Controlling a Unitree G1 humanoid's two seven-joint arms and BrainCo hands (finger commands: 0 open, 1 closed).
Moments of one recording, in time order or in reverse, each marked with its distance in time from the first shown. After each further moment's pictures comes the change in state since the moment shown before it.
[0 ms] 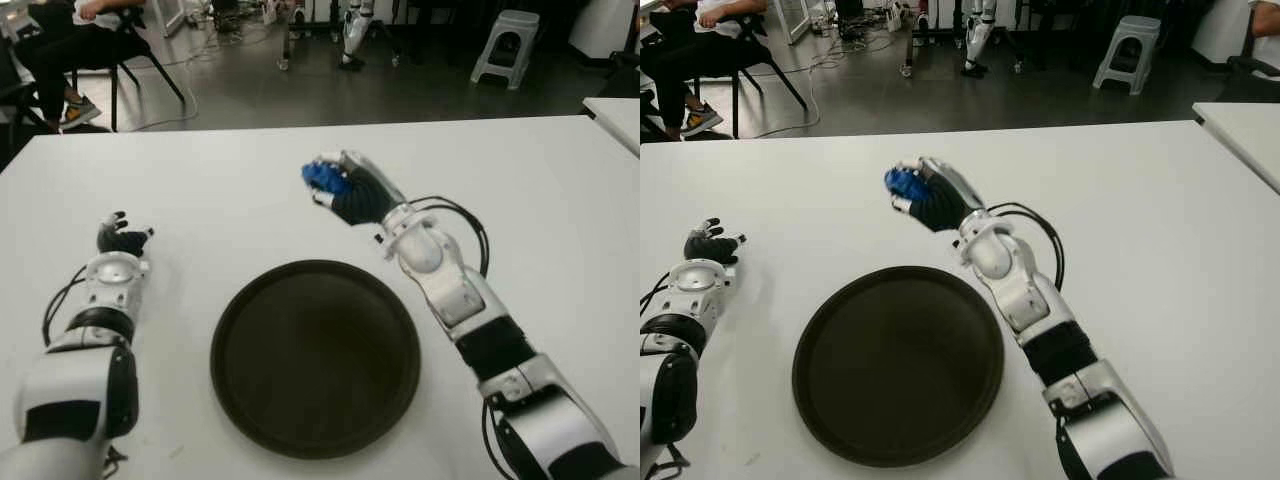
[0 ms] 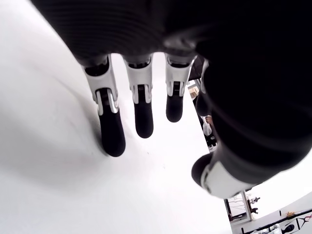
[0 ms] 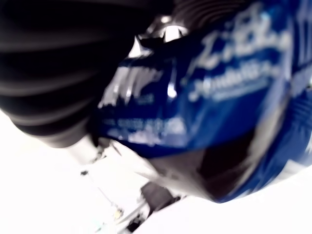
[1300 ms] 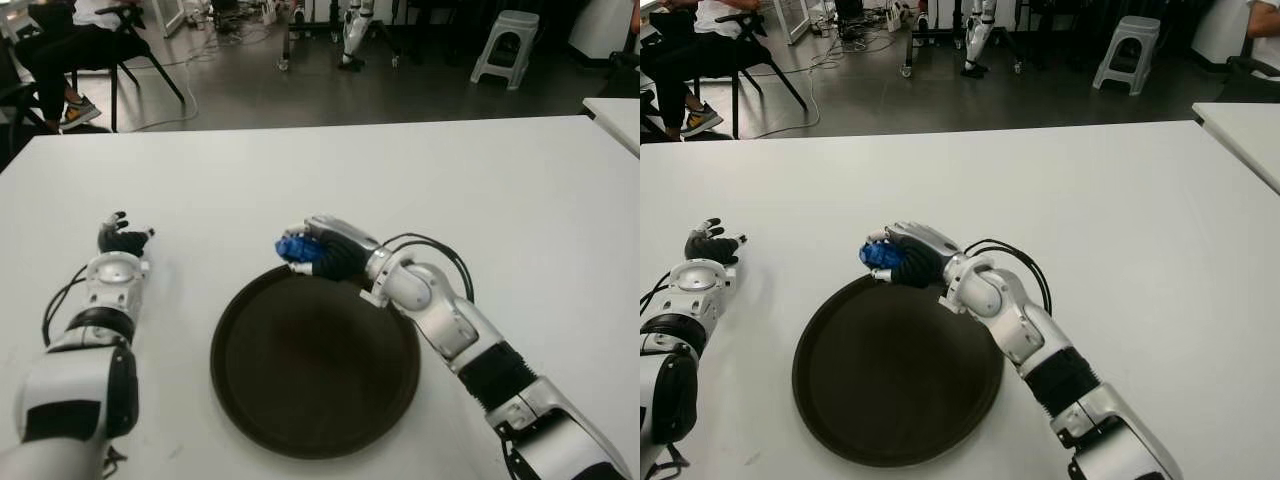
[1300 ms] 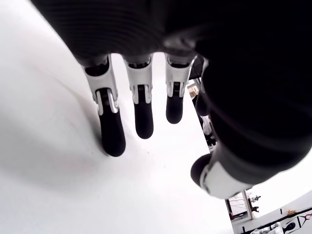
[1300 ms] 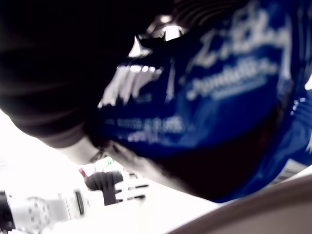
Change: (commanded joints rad) left arm -0.002 0.001 -0.006 0.002 0.005 0.010 0.006; right arm 0.069 -0.044 0.119 -0.003 -0.061 -0.092 0.140
